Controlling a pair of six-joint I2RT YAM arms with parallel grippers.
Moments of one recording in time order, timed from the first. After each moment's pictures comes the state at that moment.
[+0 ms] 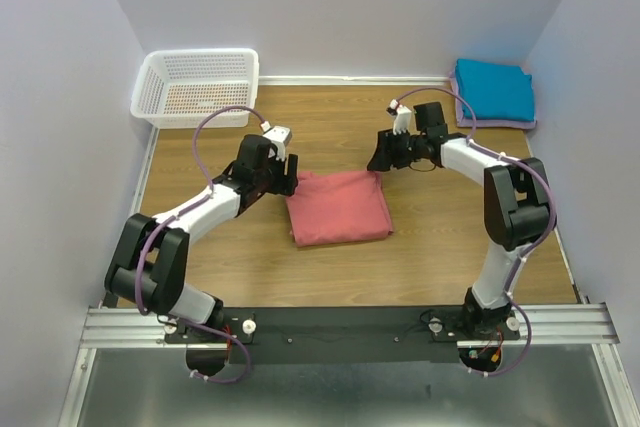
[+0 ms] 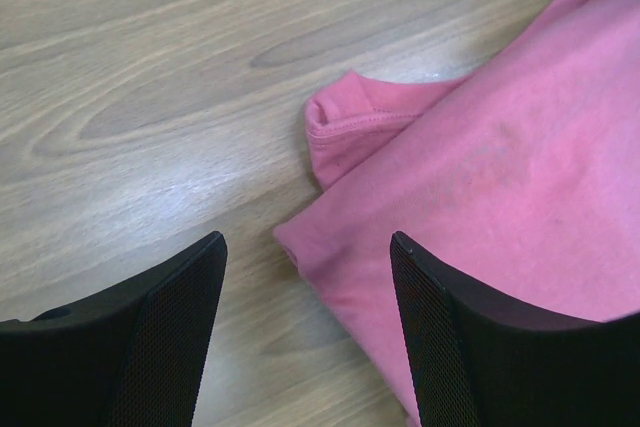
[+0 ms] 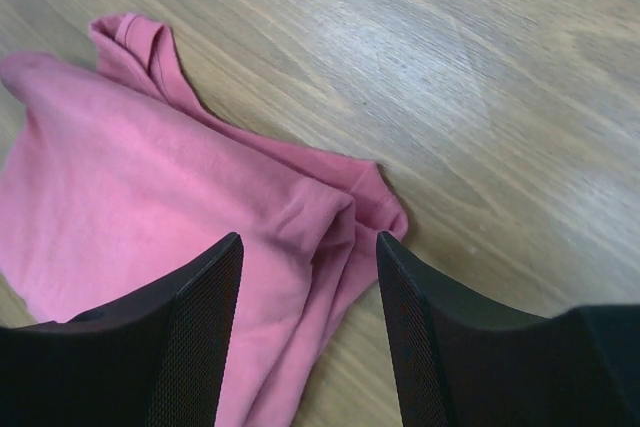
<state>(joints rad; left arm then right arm) -0.39 1.45 0.81 -0.01 0.09 -0.13 0.25 1.87 1.21 -0.18 -0.59 0.05</state>
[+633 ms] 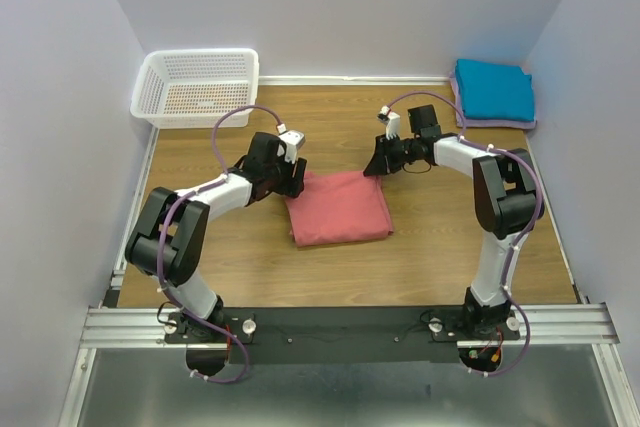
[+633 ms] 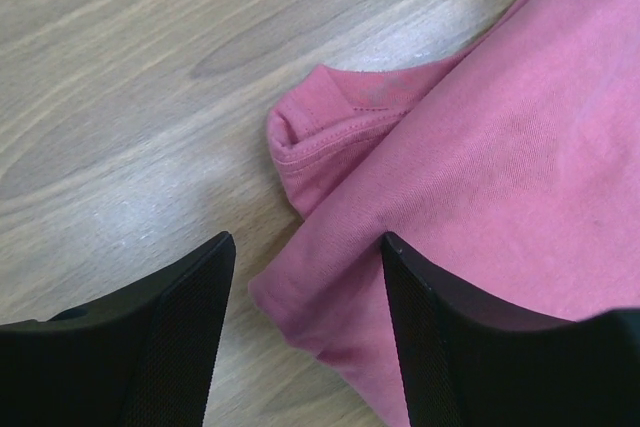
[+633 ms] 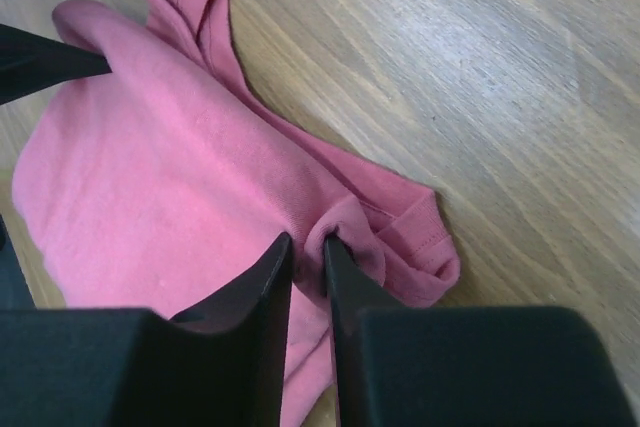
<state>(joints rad) -0.39 1.64 0.88 0.01 0.20 -0.02 0.25 1.99 1.26 -0.18 -0.79 -0.05</state>
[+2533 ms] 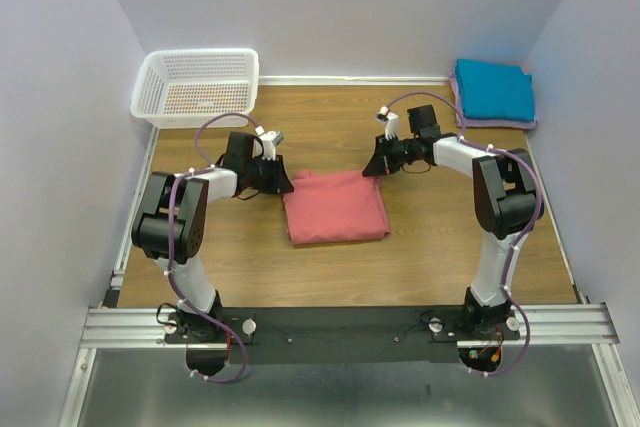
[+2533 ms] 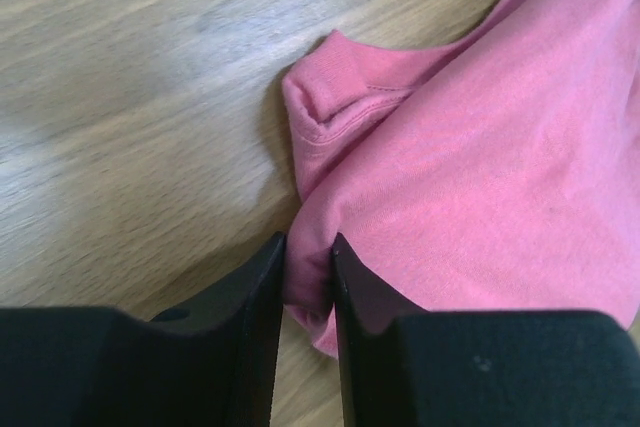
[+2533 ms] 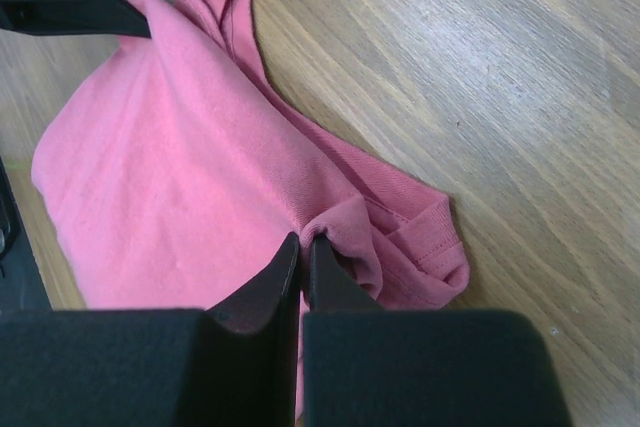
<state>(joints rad) -0.20 1.78 0.89 0.06 0.57 -0.14 0.25 1.99 1.26 -0.18 -0.83 -0.05</state>
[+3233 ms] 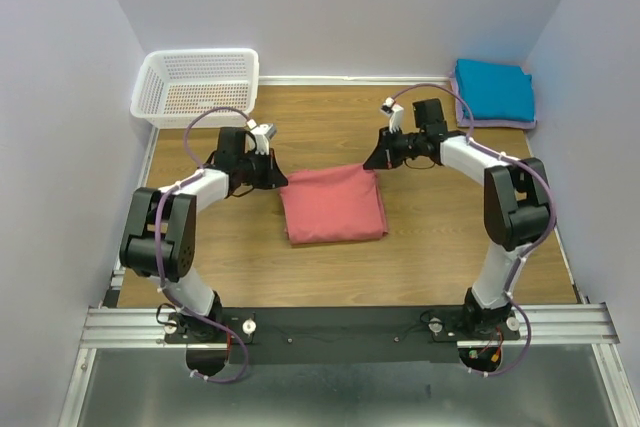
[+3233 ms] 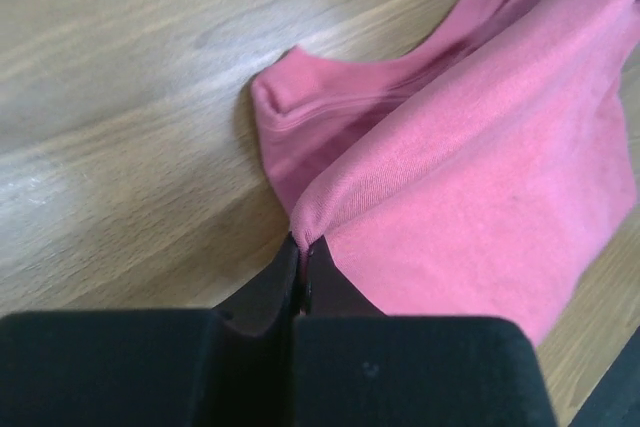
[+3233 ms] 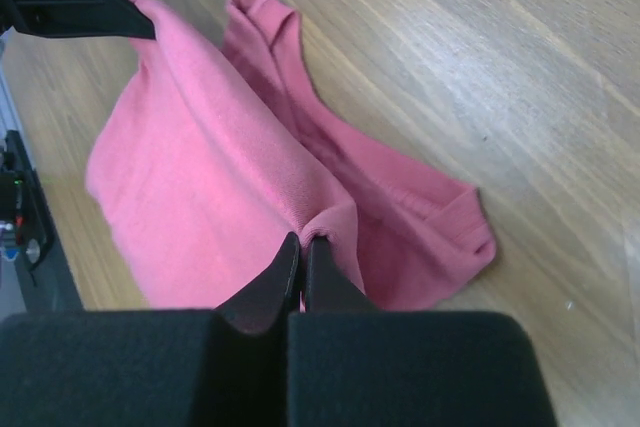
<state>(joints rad) -0.17 1.67 0.88 0.00 0.59 -0.16 0.25 1.90 1.25 -0.18 -0.83 0.00</state>
